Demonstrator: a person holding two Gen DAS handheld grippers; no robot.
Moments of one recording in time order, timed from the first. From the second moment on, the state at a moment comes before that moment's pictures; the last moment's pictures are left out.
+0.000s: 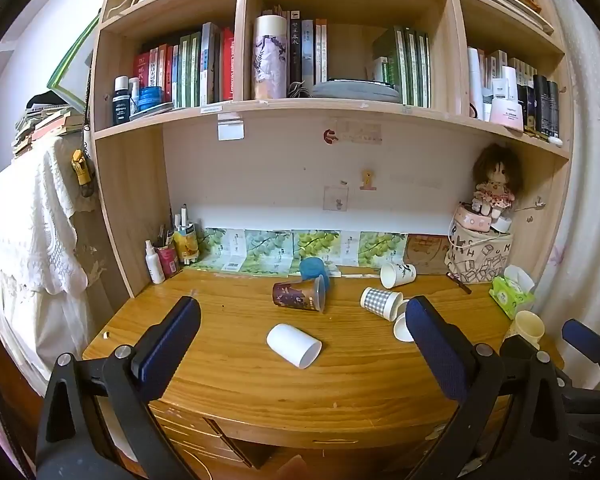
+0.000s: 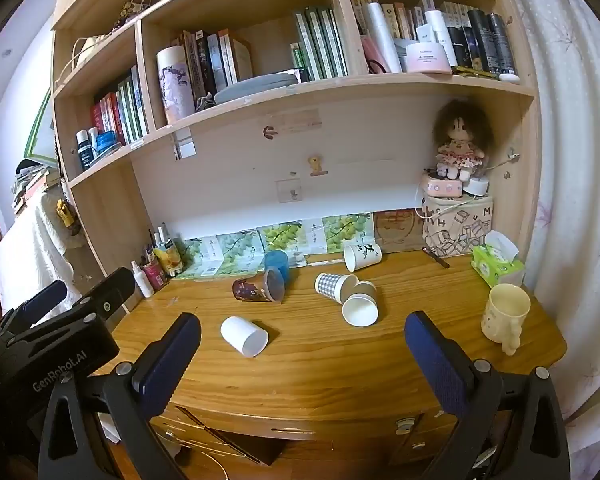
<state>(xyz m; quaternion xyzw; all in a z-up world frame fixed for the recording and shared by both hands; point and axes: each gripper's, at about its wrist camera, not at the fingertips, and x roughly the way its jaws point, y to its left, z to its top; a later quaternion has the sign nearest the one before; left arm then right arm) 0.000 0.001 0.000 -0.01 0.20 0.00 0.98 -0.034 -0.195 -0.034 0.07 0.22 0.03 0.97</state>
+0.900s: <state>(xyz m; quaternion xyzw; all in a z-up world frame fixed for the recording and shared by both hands) 0.003 0.019 -0.007 -0.02 0.20 -0.01 0.98 -0.041 -0.167 -0.036 0.07 0.22 0.03 0.97</state>
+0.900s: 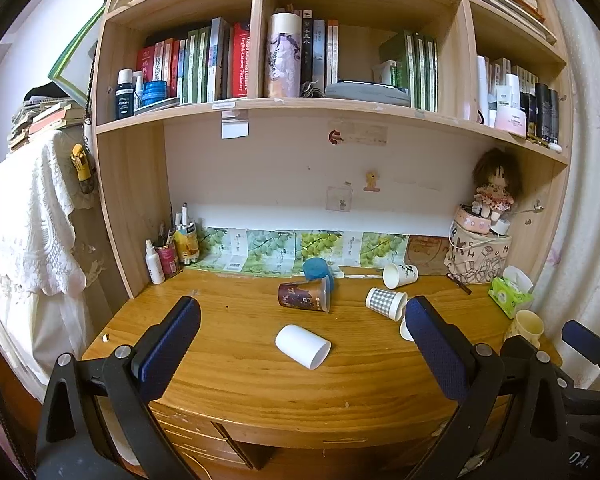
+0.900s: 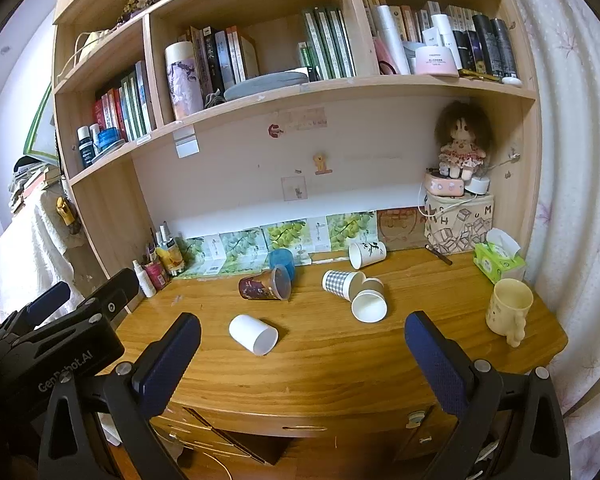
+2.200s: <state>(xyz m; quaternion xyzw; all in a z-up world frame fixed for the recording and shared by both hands) 0.062 0.103 -0.035 -0.08 0.29 0.00 0.95 -0.009 -0.103 -0.048 0.08 0.25 0.02 0.96</state>
